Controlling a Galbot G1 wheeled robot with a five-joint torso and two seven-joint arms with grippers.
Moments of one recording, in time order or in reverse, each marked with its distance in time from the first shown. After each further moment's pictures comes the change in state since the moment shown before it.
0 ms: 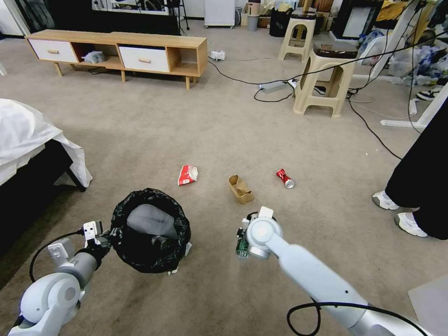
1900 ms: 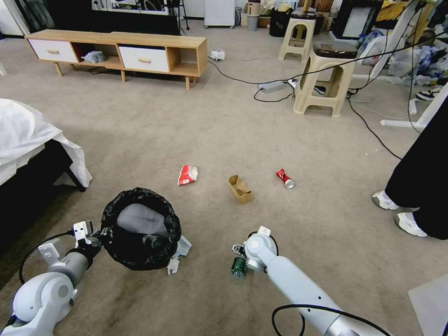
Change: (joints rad) left arm -0.024 -0.016 -0.050 0.086 0.042 -0.038 0.040; right arm -0.090 0.211 0.096 -0.440 -0.168 -0.039 -0.204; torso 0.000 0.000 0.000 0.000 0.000
